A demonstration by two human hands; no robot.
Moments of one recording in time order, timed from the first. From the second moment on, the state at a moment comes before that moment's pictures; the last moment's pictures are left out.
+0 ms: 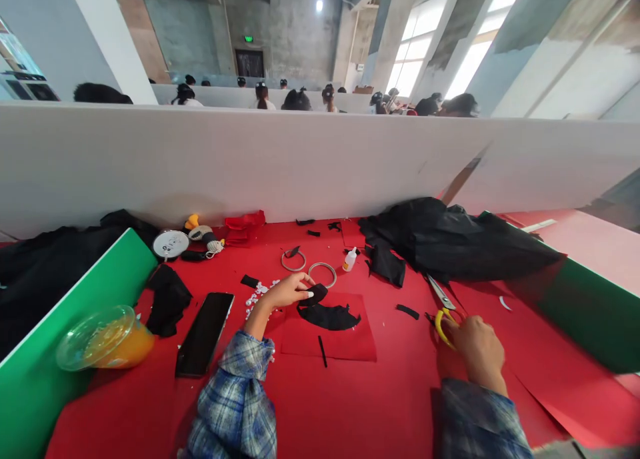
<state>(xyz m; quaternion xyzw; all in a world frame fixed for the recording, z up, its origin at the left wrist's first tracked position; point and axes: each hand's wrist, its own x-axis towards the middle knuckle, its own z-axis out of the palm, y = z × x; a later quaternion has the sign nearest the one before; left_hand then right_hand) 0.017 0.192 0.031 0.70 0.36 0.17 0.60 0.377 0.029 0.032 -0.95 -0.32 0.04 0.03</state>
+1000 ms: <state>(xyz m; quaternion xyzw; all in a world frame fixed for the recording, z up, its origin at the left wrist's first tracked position) 0.074 0.179 0.014 0.83 0.36 0.17 0.38 0.264 0.093 -0.008 -0.62 -0.74 0.20 0.17</state>
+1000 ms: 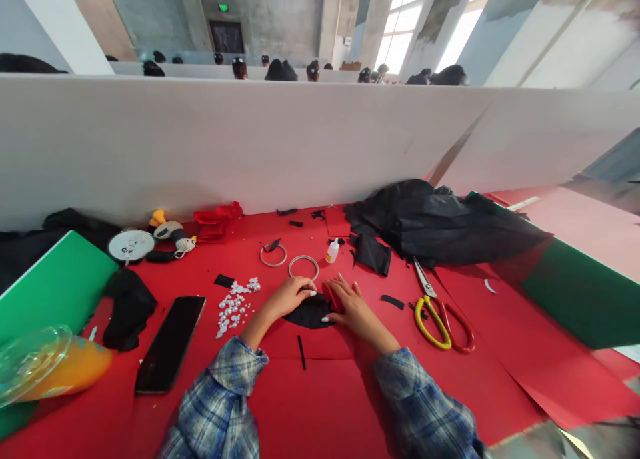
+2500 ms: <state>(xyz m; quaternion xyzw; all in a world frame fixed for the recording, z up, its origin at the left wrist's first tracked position) 0.051 0.192 0.008 0.77 0.40 0.22 0.45 0.262 0.086 0.000 -0.60 -0.76 0.11 0.22</state>
